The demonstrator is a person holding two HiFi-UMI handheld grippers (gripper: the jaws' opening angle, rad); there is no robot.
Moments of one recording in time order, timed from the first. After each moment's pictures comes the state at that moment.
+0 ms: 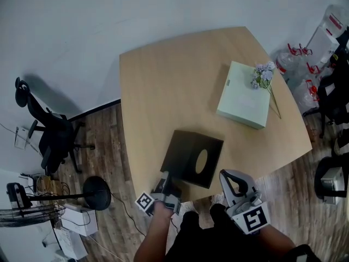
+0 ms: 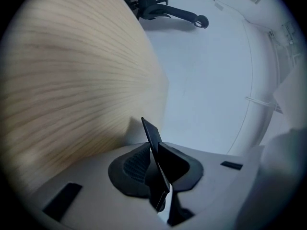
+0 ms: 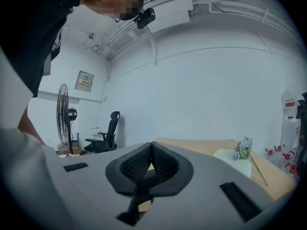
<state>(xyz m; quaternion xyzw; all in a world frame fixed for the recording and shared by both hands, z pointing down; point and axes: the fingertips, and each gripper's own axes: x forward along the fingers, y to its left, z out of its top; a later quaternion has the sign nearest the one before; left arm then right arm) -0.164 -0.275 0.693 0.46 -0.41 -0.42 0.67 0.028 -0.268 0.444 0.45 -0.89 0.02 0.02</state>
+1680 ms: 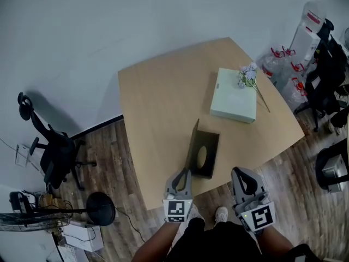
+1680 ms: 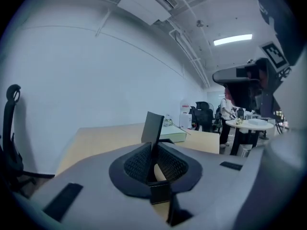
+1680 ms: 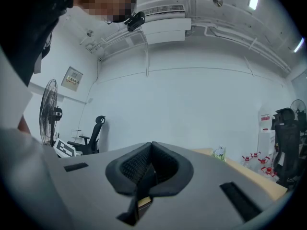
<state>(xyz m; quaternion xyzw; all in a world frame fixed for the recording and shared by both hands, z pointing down) -0.079 -0.242 0.572 0.87 -0.48 0.10 0.05 0.052 -0.196 0.417 0.54 -0.84 -0.03 0.00</state>
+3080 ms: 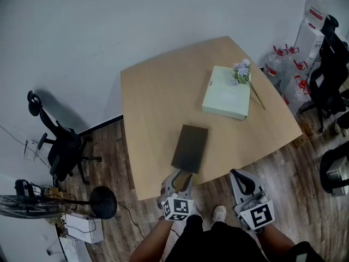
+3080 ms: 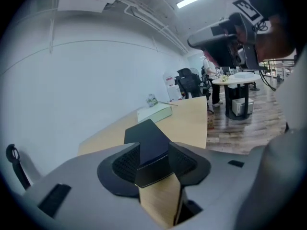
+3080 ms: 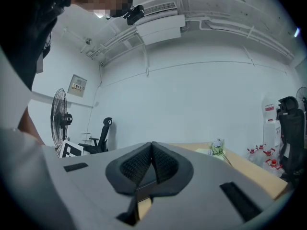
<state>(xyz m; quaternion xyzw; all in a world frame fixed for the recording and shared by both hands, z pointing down) -0.024 -0.193 0.612 0.85 -0.44 0.29 -0.05 0.117 -0.153 0.438 0.50 -0.87 -0.01 0.01</state>
